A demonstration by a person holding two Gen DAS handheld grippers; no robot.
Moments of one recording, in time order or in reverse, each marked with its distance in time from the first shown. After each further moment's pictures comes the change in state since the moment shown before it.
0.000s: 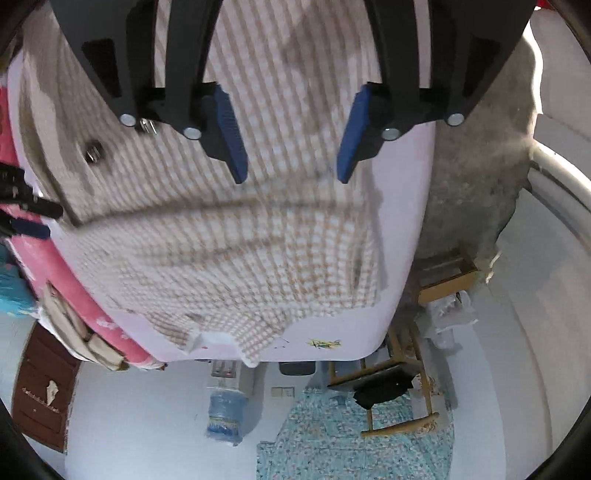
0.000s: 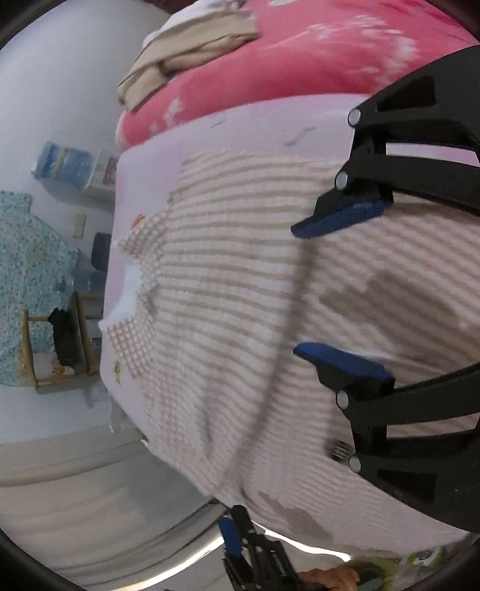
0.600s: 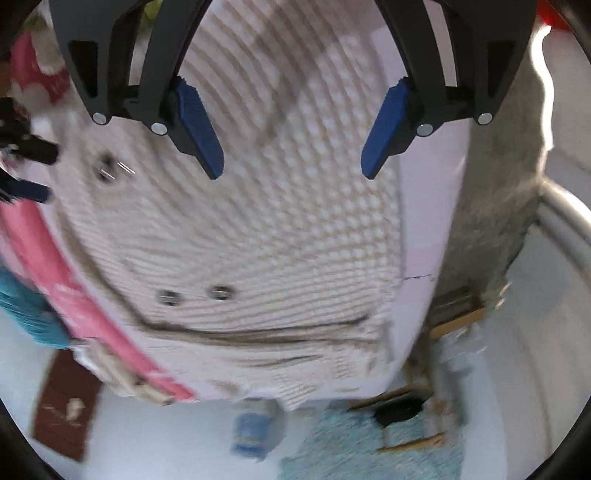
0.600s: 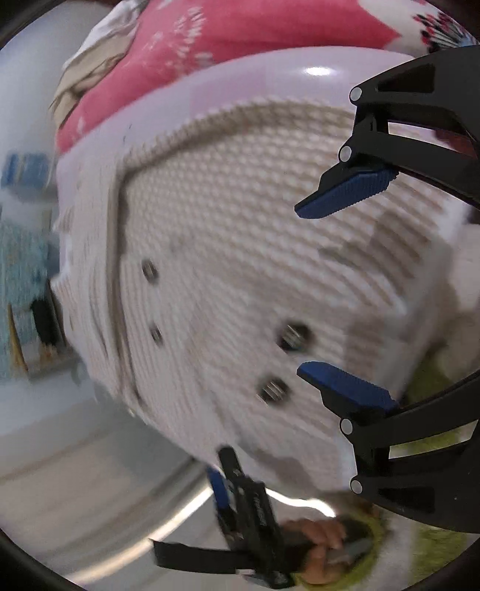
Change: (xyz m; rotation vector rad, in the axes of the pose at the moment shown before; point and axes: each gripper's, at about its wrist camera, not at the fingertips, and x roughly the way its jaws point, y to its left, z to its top) left arm -0.088 -0.033 -0.150 0.047 0.036 -0.127; right arm -0.109 0.074 -0.165 0.035 0.057 0.152
